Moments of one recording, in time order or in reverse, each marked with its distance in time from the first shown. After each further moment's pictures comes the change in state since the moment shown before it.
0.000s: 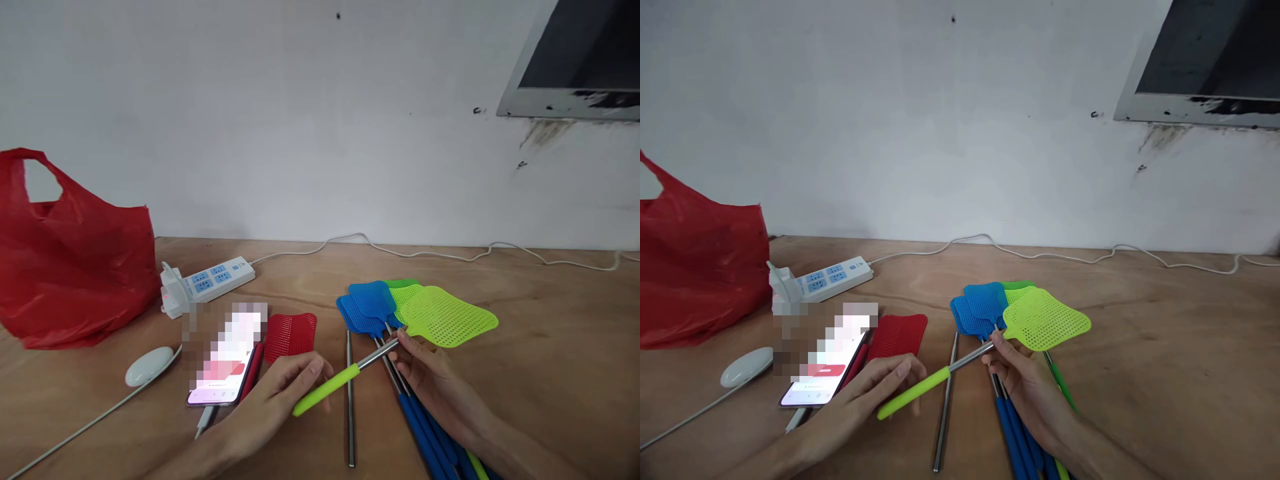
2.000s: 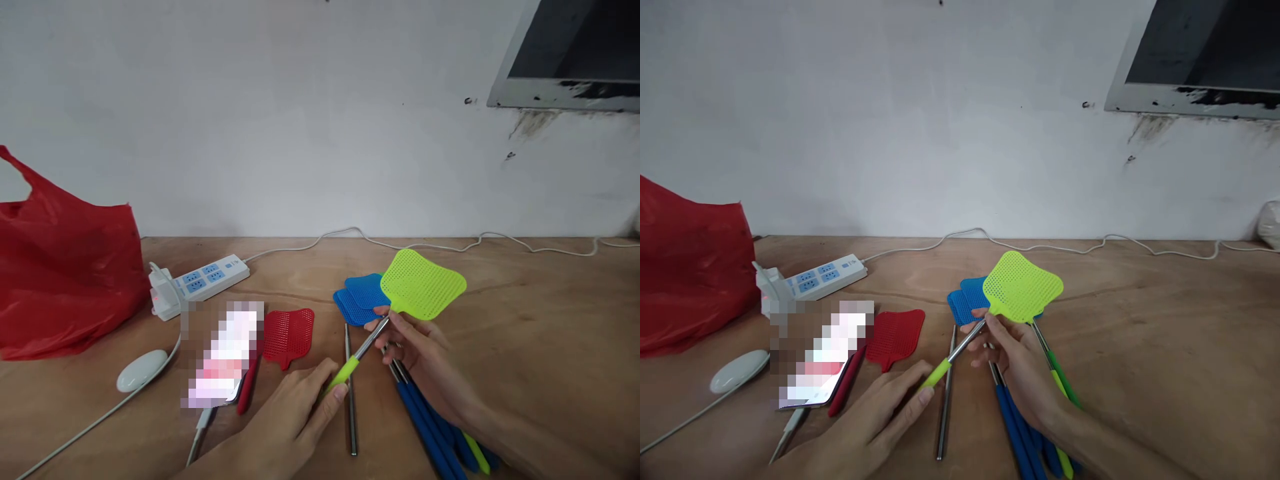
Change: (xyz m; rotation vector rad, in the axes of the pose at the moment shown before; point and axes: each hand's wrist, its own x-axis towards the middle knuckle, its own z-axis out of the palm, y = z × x) left_hand -0.007 0.005 0.020 0.407 -0.022 0.074; right_hand 0.000 -0.006 0.022 -0.211 -0.077 -0.176
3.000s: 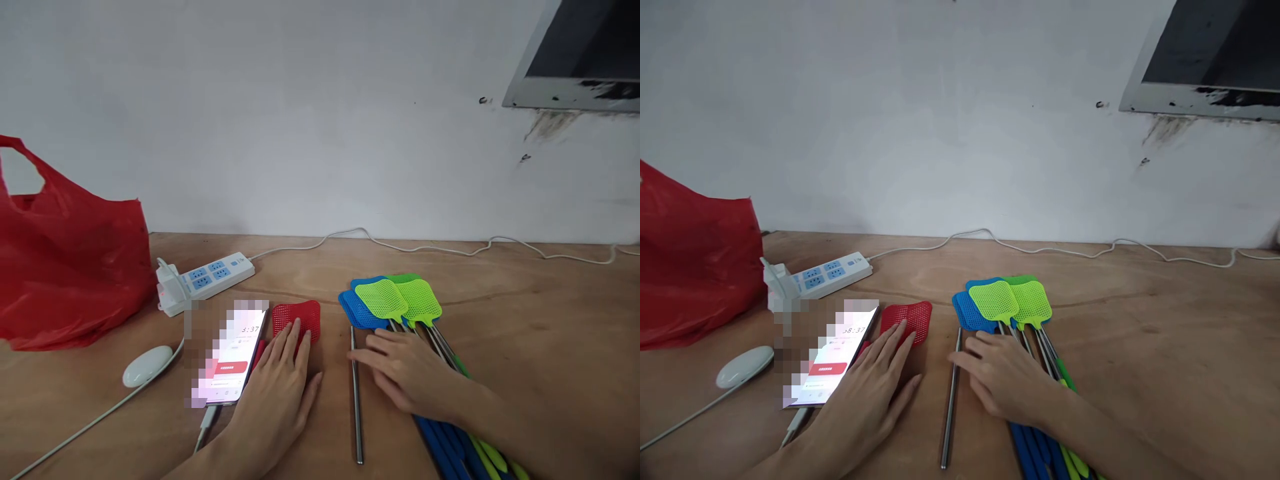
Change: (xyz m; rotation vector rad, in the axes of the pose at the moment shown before) left_hand 0.001 -0.053 0.011 0.956 0.345 0.051; right_hand 0.017 0.008 -0.017 -1.746 -0.729 -0.767
